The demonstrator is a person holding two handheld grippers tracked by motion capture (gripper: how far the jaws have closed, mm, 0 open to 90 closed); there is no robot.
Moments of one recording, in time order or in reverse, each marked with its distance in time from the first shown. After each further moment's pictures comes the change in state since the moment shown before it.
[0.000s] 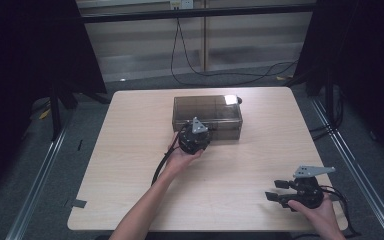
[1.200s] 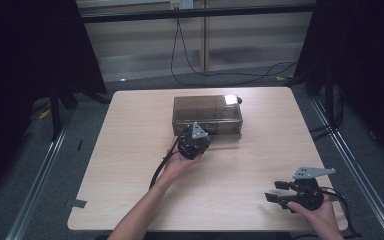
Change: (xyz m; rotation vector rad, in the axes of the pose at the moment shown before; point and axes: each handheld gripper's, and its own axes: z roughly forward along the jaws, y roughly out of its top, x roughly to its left) left arm -0.009 -0.008 -0.009 0.006 -0.034 0.023; right arm 0.005 -0.001 -0.001 -0.001 -0.013 -0.005
